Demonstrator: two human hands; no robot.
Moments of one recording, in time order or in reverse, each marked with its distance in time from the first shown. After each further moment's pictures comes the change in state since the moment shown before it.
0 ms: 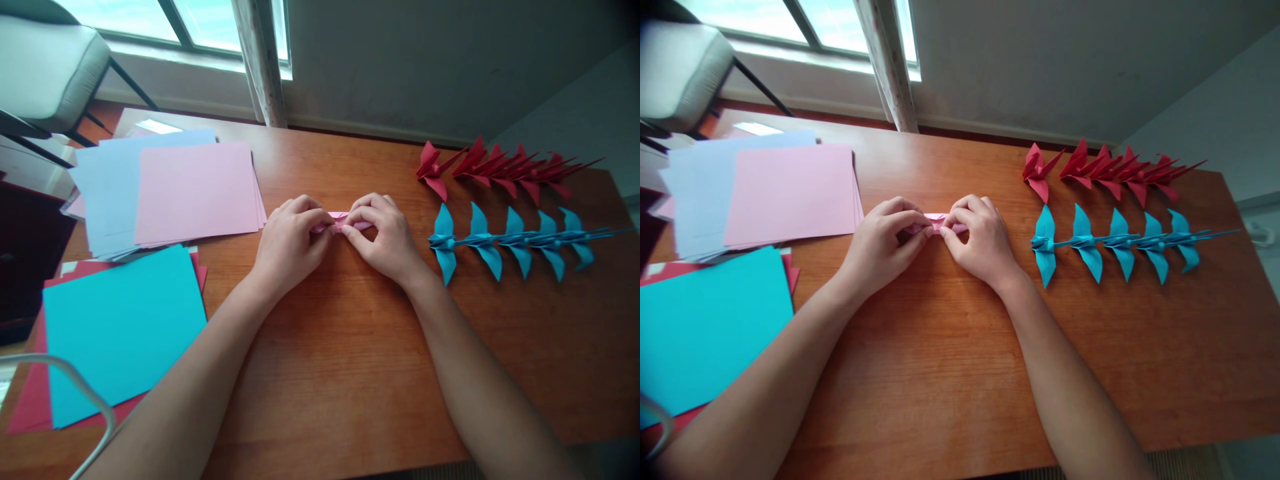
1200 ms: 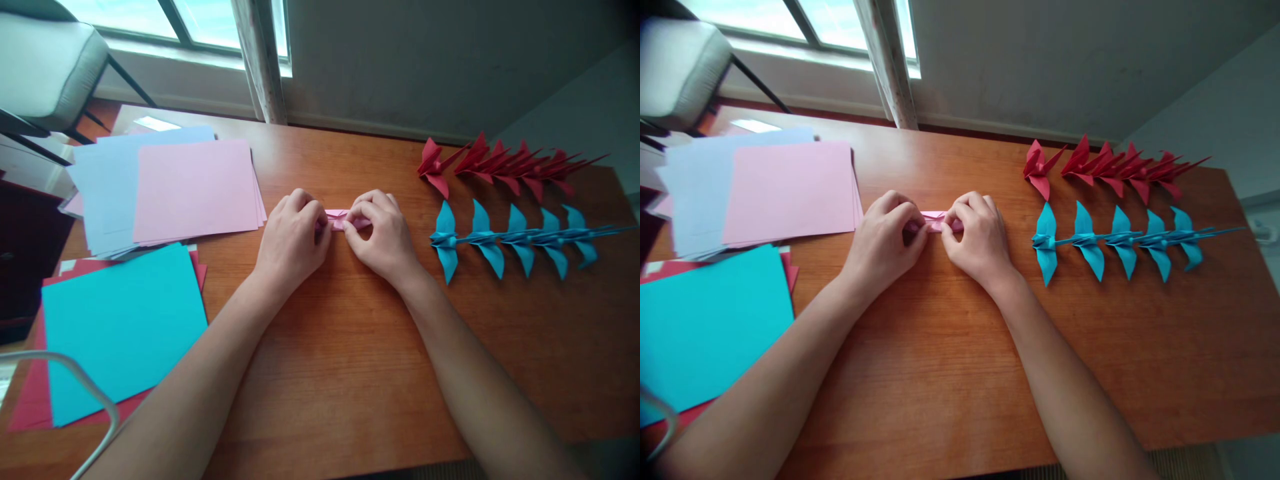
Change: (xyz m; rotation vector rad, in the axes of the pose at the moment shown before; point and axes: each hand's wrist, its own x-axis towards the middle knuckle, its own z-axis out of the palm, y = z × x) left_hand 0.001 0.001 0.007 0.223 0.035 -0.008; right_hand -0.001 0.002 0.012 -0.132 0.072 0.021
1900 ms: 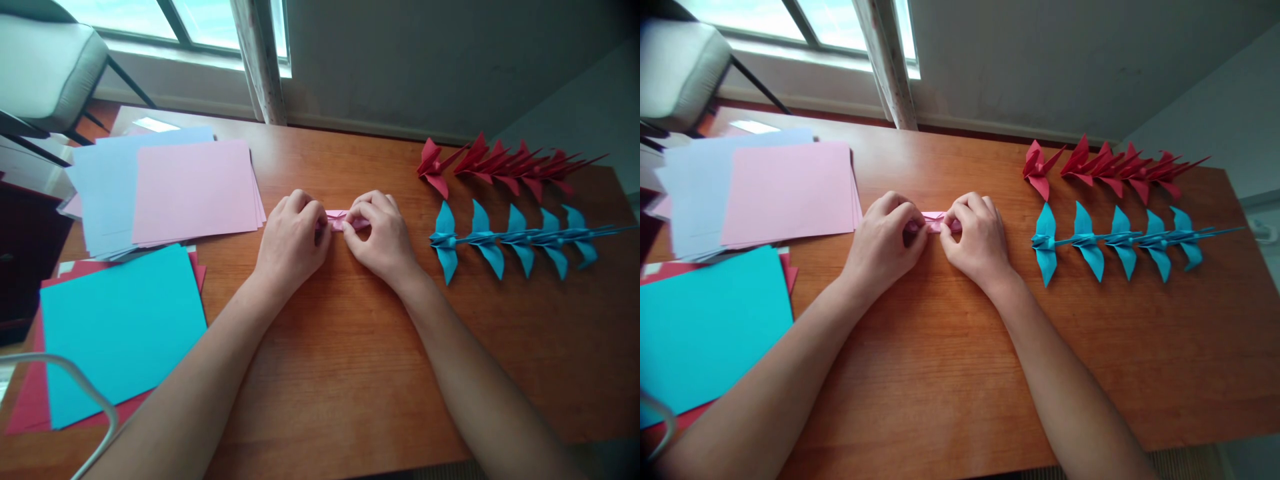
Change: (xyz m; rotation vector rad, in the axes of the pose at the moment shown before) left_hand -0.001 0.000 0.002 0.028 0.018 0.017; right_hand -0.001 0.000 0.002 -0.017 0.019 -0.002
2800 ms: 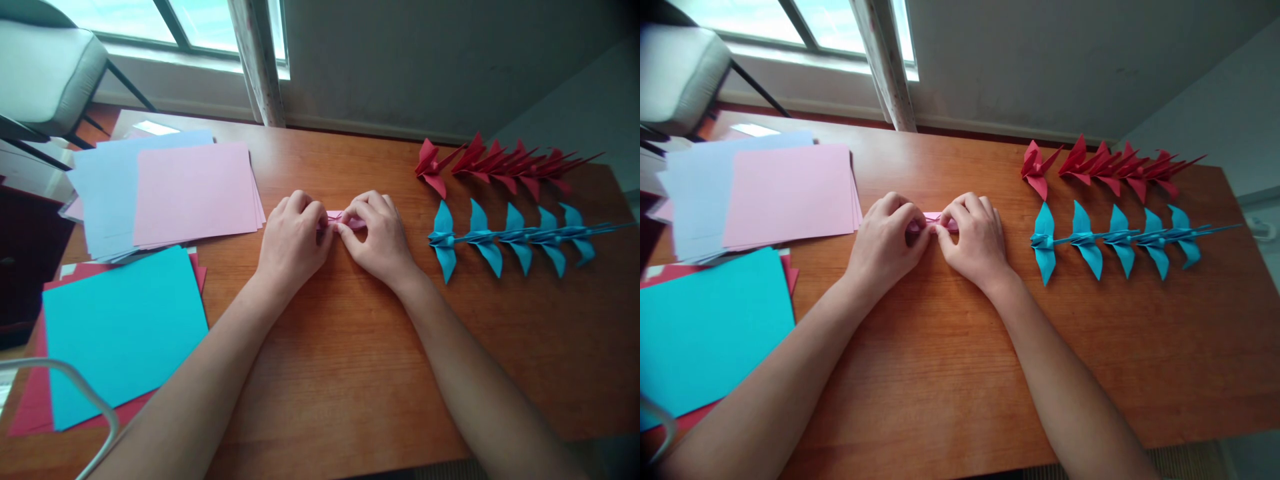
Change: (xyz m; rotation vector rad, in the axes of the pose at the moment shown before) left_hand 0.001 0.002 0.001 0.025 0.000 -0.022; right_hand 0.000 -0.005 -0.003 -0.014 -0.069 0.033
